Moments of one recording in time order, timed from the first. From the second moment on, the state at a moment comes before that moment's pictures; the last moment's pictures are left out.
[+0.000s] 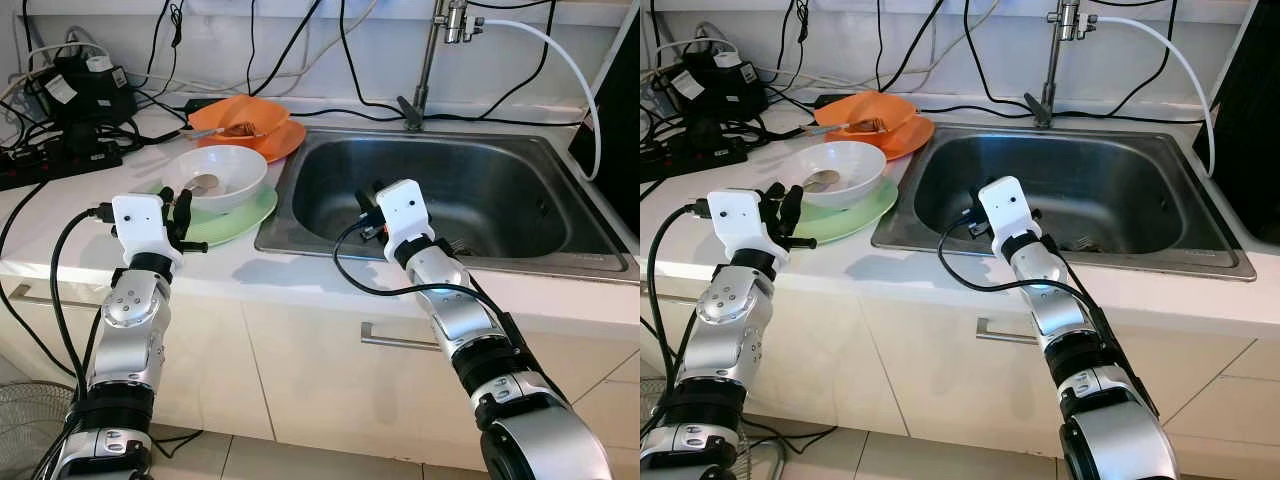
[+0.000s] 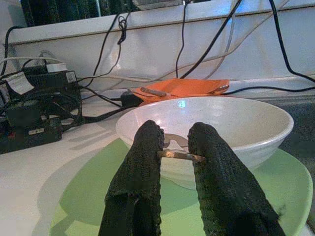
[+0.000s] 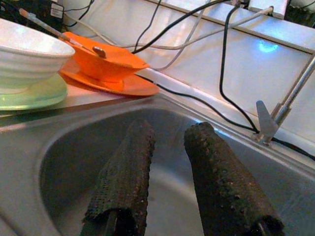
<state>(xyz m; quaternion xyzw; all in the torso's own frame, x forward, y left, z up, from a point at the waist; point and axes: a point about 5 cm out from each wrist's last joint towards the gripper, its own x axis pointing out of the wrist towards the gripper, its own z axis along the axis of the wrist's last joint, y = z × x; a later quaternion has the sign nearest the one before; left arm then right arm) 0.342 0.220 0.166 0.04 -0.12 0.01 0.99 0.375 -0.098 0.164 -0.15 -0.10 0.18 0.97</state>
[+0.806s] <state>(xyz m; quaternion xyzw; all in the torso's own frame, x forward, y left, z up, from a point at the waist) 0.339 0.192 0.234 0.02 -0.26 -0.04 0.96 0.375 -0.098 0.164 -0.15 -0.10 0.18 0.97</state>
